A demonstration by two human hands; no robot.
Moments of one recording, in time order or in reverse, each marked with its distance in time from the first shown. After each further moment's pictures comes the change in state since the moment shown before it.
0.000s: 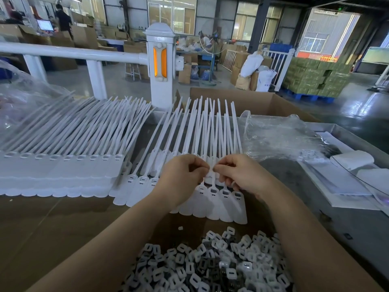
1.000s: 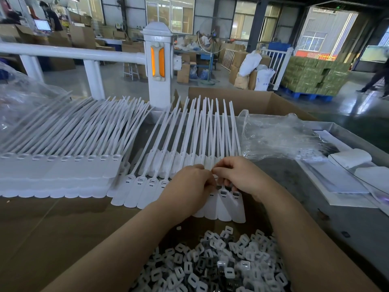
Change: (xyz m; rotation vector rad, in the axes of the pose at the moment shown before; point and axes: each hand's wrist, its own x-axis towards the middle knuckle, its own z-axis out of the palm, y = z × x) left_hand -0.002 -0.003 0.015 0.517 -0.154 0.319; right_hand 0.001 0.005 0.002 -0.039 0.010 0.016
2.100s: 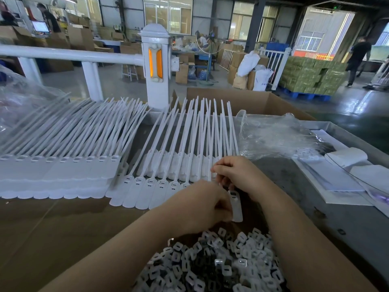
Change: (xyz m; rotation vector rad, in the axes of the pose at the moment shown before) left_hand -0.020 0.028 -0.010 -0.104 -0.299 0.106; right_hand -0.004 0.003 -0.002 0.088 0.030 -0.006
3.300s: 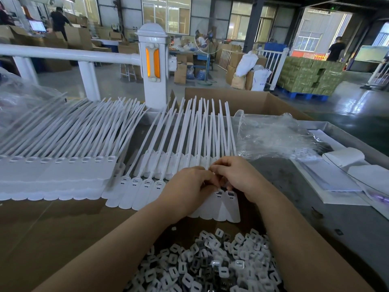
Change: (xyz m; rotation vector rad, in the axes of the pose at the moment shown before) left_hand 0.023 -0.033 0.007 0.000 0.331 -0.024; right_hand 0.003 -0.001 0.002 0.030 0.042 0.045
